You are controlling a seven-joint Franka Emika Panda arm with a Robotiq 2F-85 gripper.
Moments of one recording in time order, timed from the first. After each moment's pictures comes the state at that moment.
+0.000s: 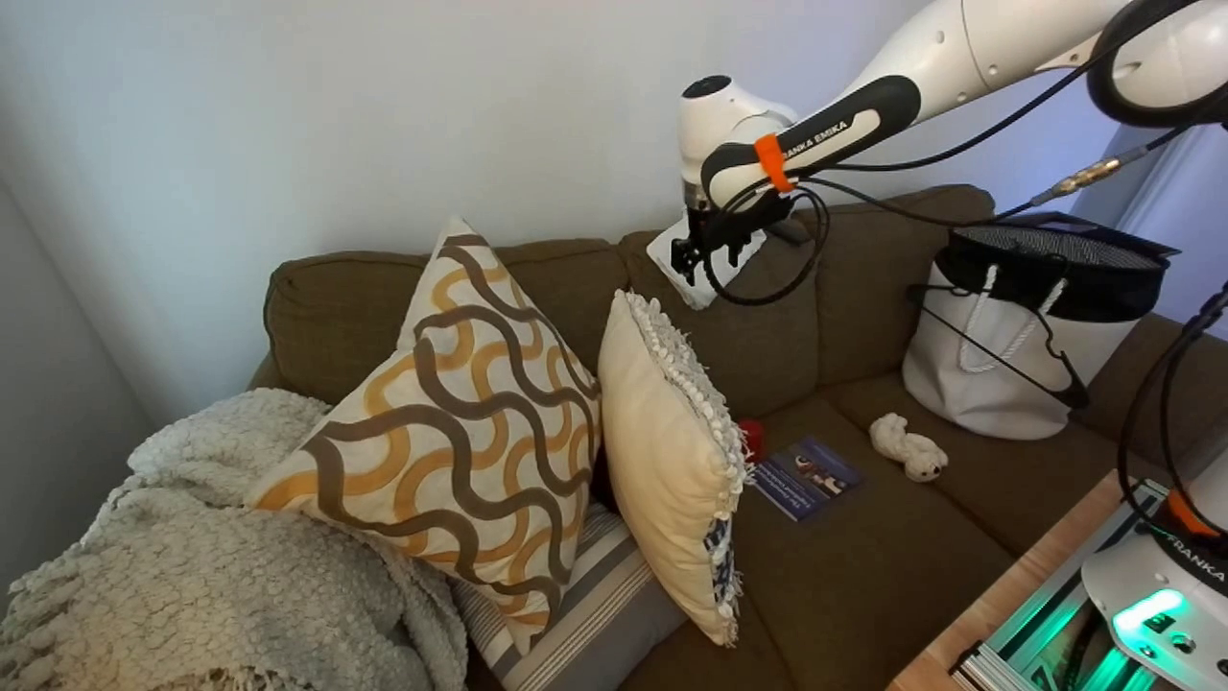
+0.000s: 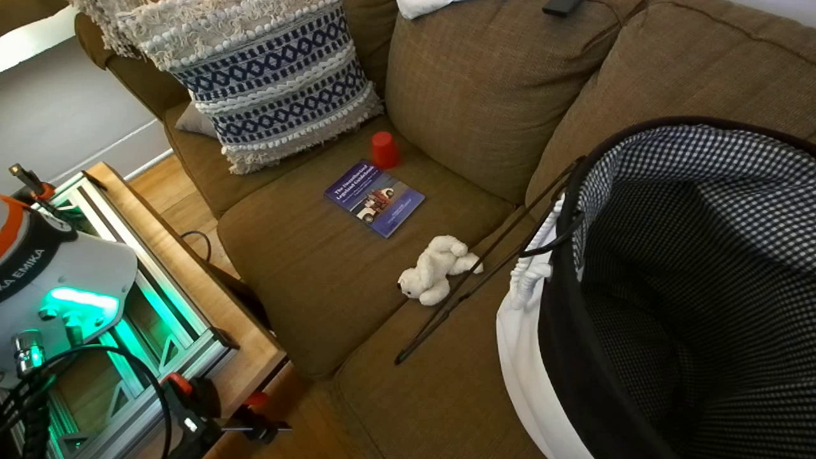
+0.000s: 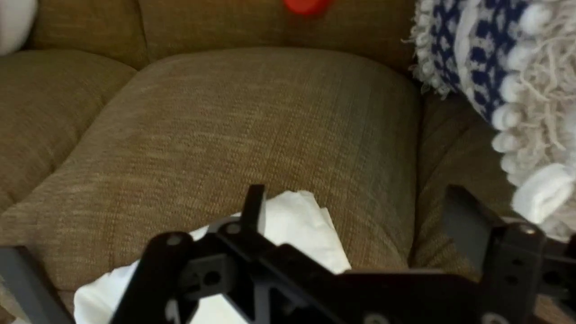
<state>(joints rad) 0.27 0.61 -0.02 -1.54 -0.40 2.15 0.59</state>
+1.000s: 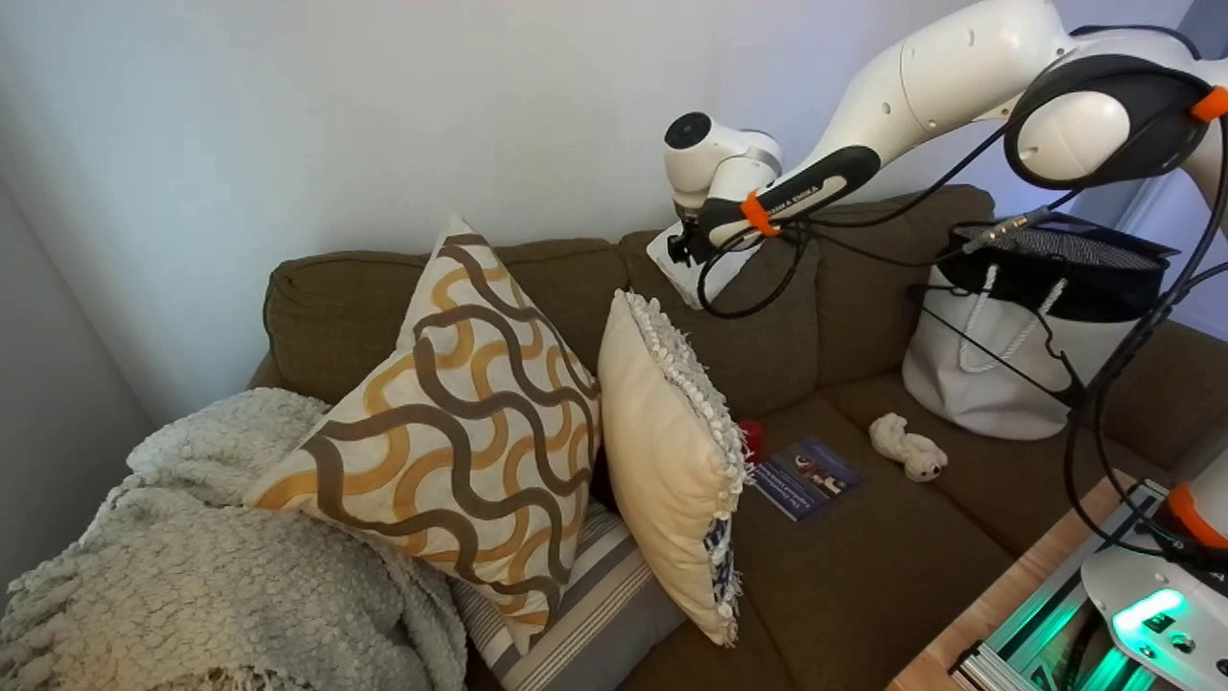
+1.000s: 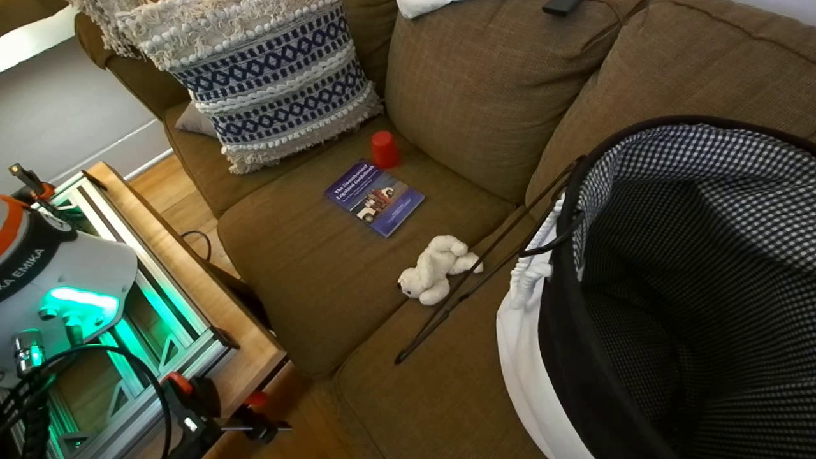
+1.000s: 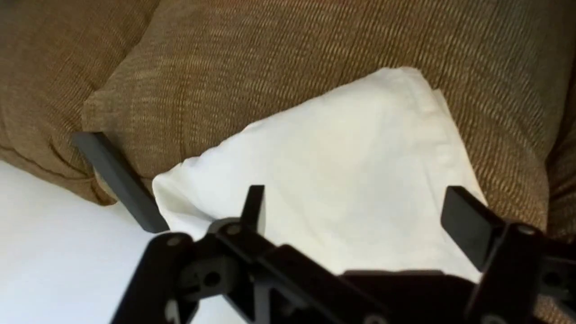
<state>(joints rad) 0.38 0.79 -0.23 -1.38 -0.66 2.29 0.81</state>
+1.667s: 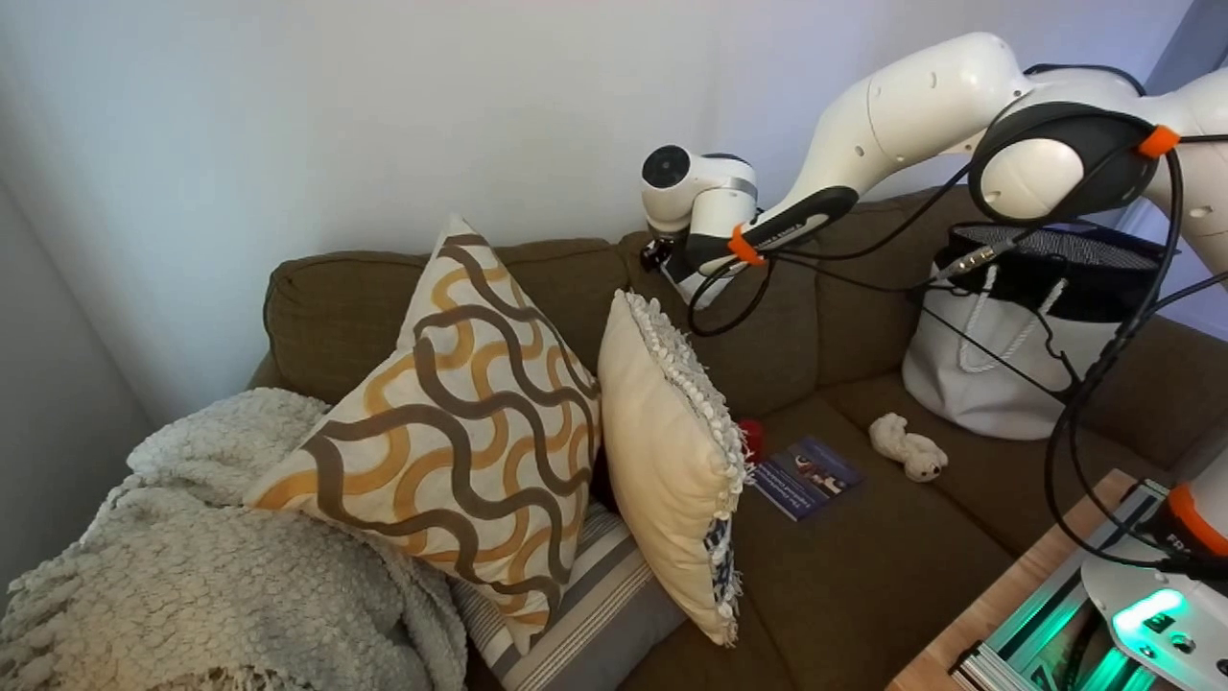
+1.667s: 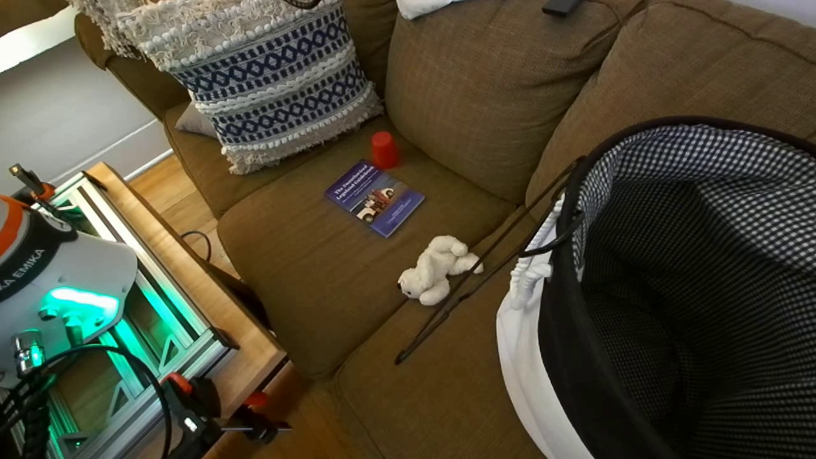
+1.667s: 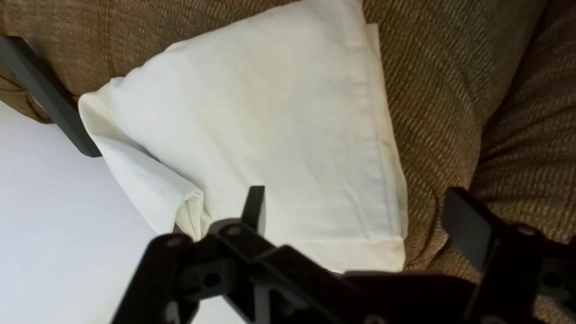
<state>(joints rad) 0.40 0.91 -0.22 -1.27 -0.83 2.39 0.85</state>
